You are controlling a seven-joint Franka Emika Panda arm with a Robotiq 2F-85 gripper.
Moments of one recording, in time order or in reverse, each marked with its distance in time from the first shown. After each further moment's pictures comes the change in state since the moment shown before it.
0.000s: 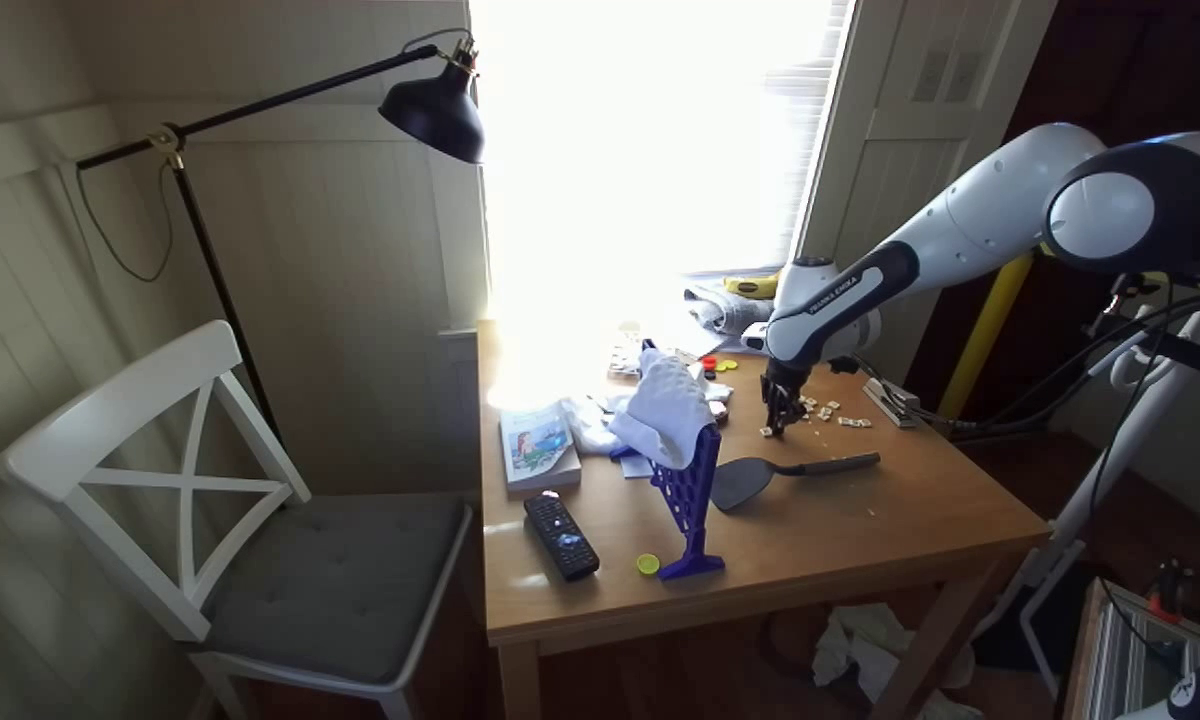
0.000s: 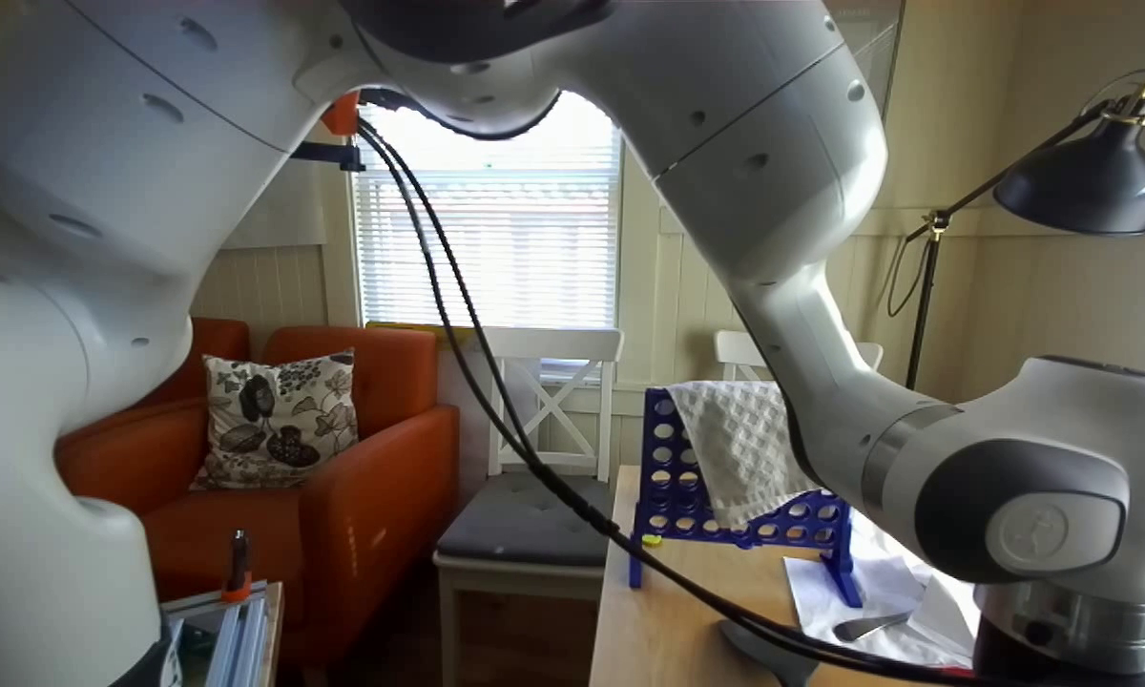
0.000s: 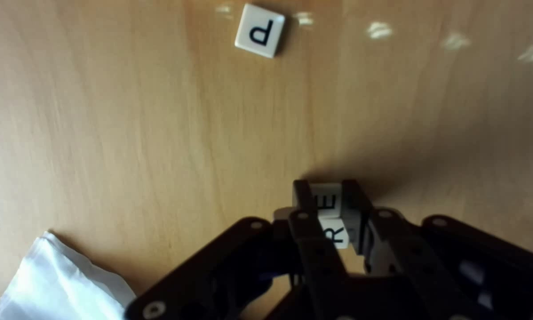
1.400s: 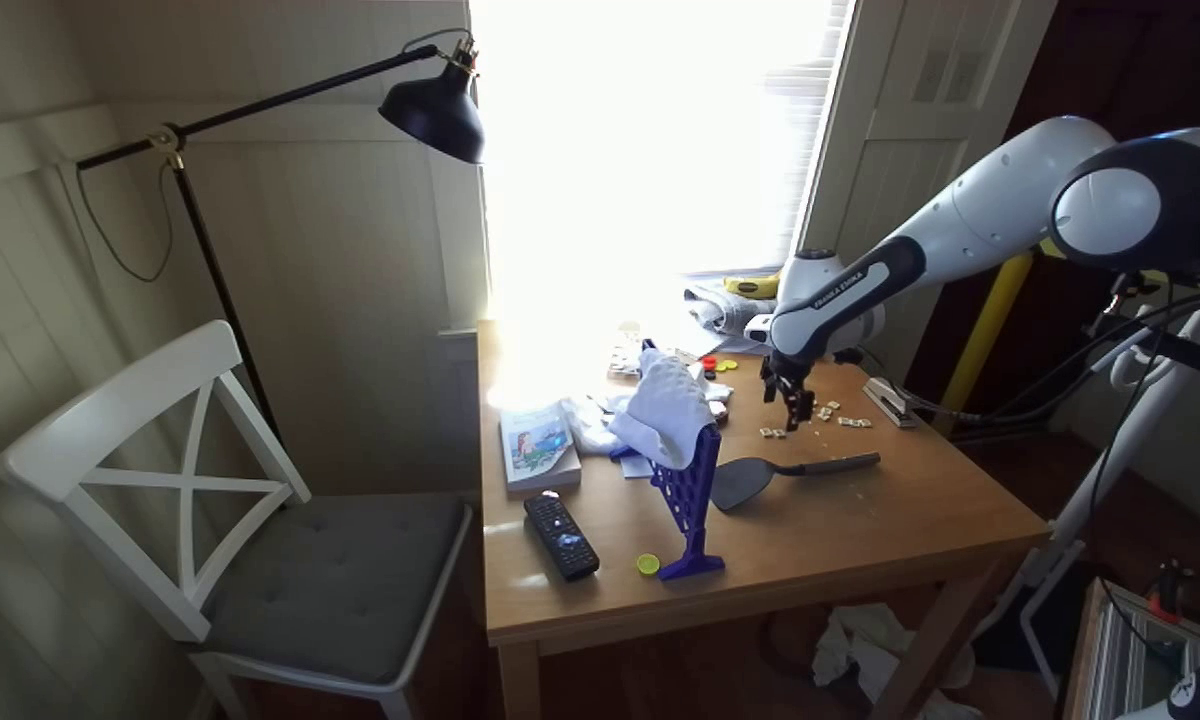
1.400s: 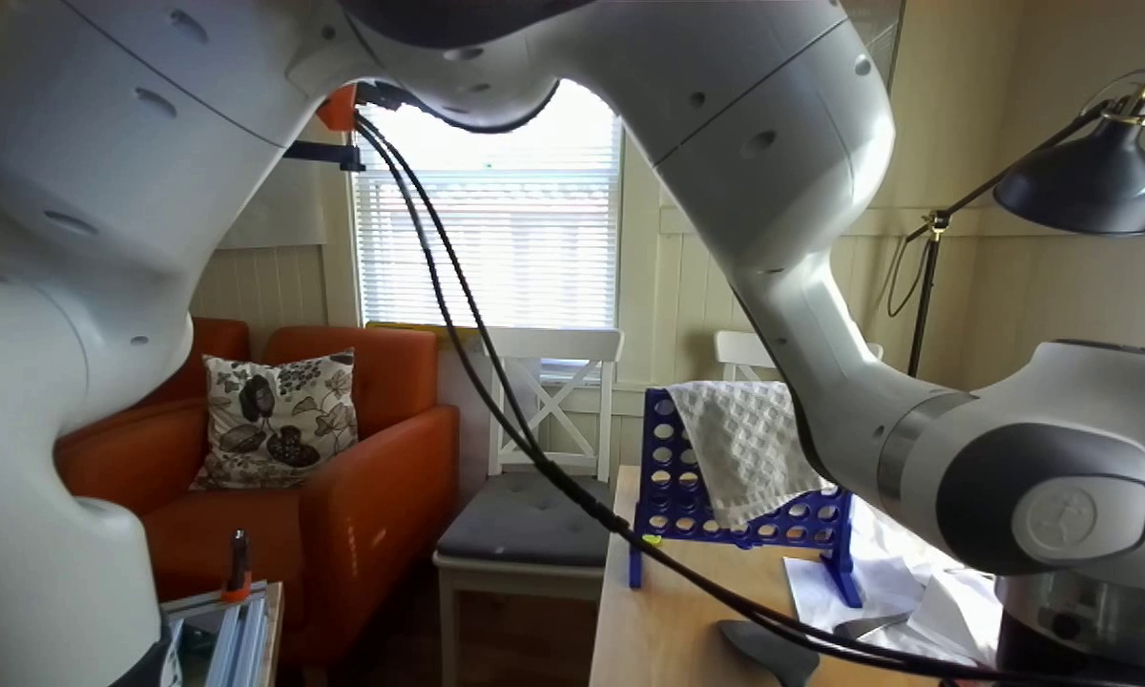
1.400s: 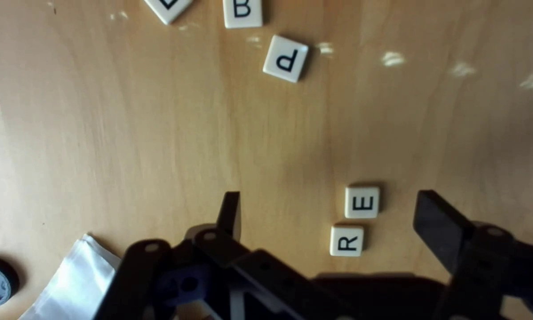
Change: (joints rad) arm -0.006 -0.014 -0.009 0.009 -0.039 -0.004 0.007
